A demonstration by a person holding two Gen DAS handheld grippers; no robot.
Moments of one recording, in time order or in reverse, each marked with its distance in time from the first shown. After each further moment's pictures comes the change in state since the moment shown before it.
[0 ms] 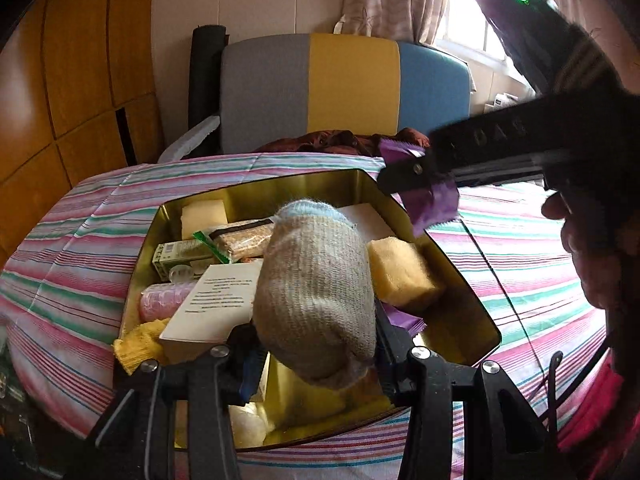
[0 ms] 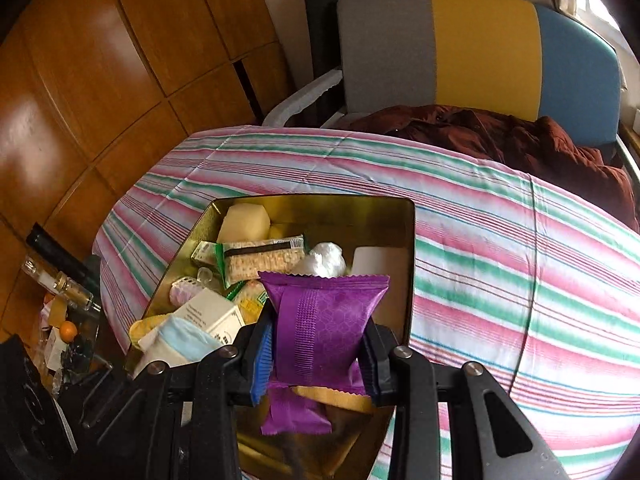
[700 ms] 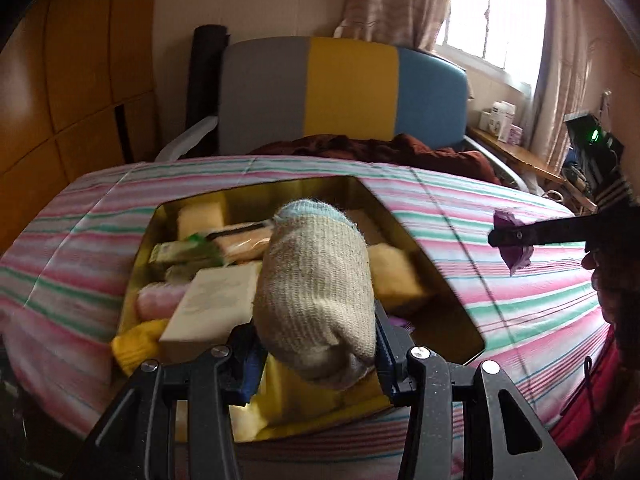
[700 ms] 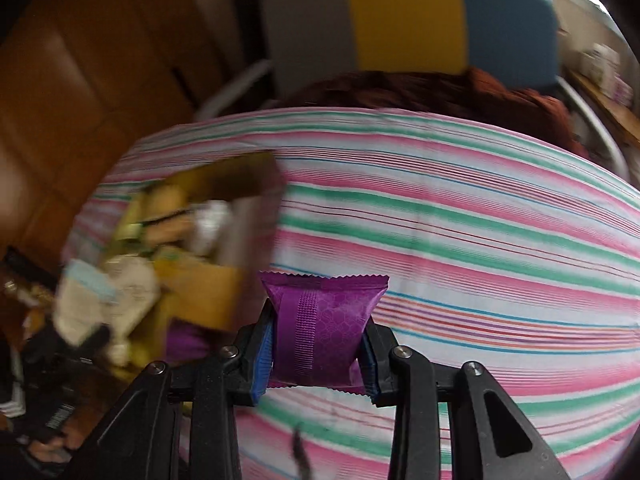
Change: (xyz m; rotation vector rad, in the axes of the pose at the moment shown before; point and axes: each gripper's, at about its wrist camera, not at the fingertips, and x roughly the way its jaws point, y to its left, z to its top) left arm -0.012 0.002 -0.001 -0.030 -0.009 -0.026; right arm -0.036 -0.082 -0.054 0.137 0.028 -0.078
